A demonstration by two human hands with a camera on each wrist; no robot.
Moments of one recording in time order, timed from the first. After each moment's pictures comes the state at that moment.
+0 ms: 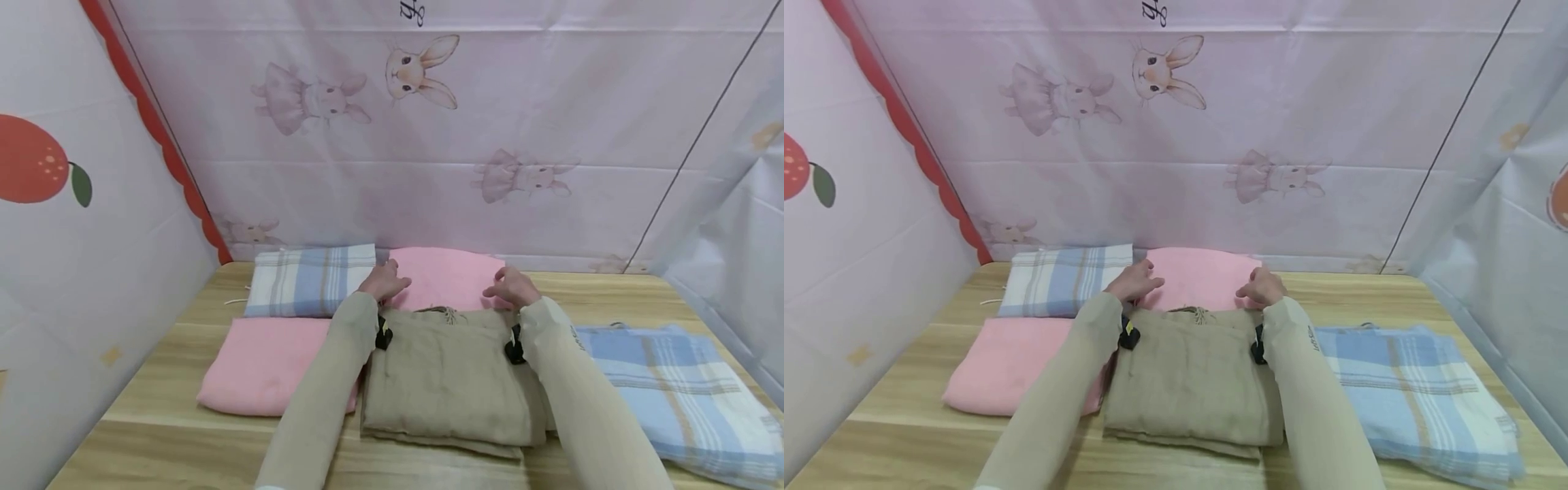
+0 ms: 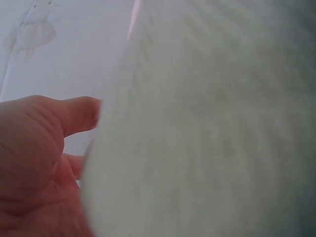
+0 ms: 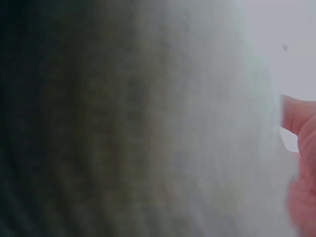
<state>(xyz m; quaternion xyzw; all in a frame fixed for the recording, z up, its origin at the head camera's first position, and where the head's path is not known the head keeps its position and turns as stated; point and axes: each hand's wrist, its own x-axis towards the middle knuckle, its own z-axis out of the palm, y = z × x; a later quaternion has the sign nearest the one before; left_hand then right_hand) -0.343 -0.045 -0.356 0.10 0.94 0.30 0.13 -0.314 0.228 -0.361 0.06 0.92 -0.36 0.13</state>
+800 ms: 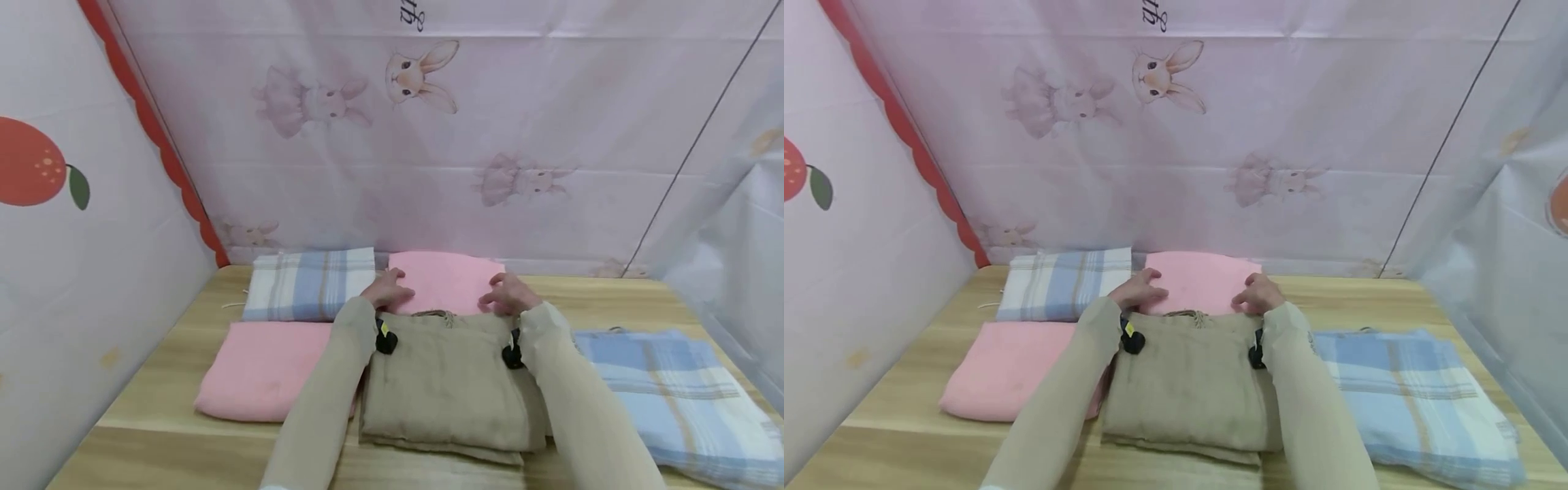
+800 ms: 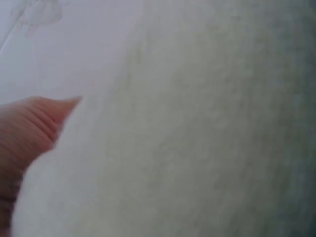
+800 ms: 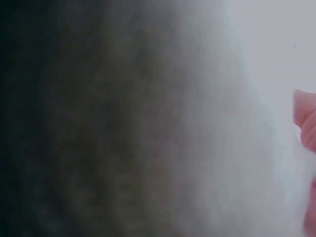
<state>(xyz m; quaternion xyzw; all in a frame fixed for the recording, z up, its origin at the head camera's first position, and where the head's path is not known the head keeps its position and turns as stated) -0.356 -0.048 -0.383 0.10 0.89 0.41 0.16 -0.316 0.227 -0.370 0.05 0.89 -0.44 0.15</state>
